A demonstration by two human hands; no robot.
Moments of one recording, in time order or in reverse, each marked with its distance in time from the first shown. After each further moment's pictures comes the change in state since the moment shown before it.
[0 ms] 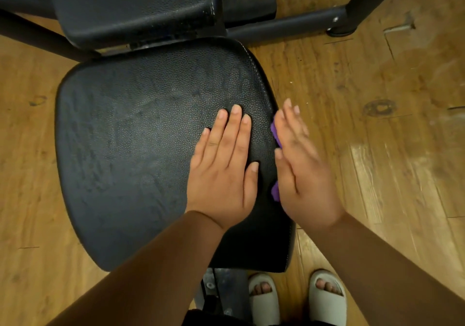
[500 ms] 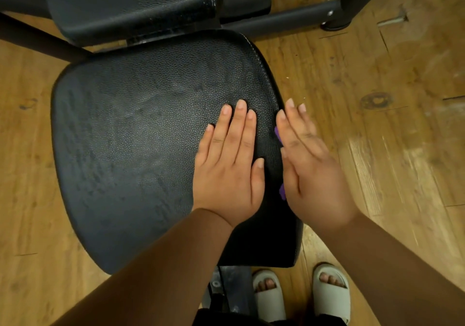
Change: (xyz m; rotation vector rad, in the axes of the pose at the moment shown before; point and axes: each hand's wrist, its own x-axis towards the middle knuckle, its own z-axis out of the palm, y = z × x) left_hand -0.003 -0.001 0.003 0.009 0.009 0.003; right_hand -0.010 -0.005 -0.001 -0.226 -0.014 -0.049
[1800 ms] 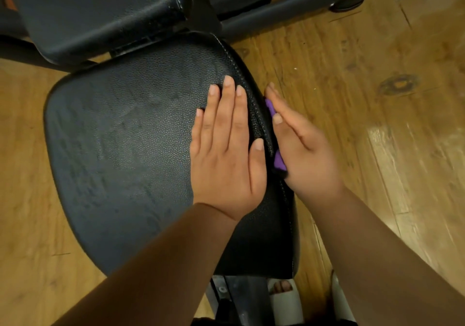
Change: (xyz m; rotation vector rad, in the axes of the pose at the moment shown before) left_hand 0.034 0.022 0.003 -0.082 0.112 -0.067; right_hand 0.035 0.014 0.004 0.924 0.019 0.410
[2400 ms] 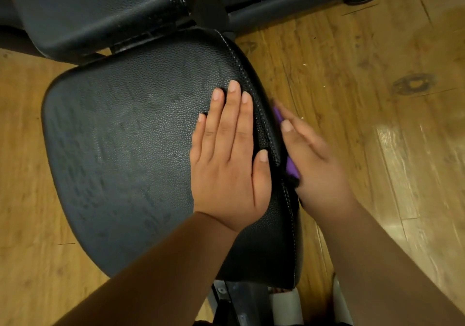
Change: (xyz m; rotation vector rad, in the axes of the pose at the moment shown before) left_hand -0.001 -0.001 0.002 0.048 0.001 0.020; right_hand 0.000 0.001 -0.006 0.232 -0.022 0.207
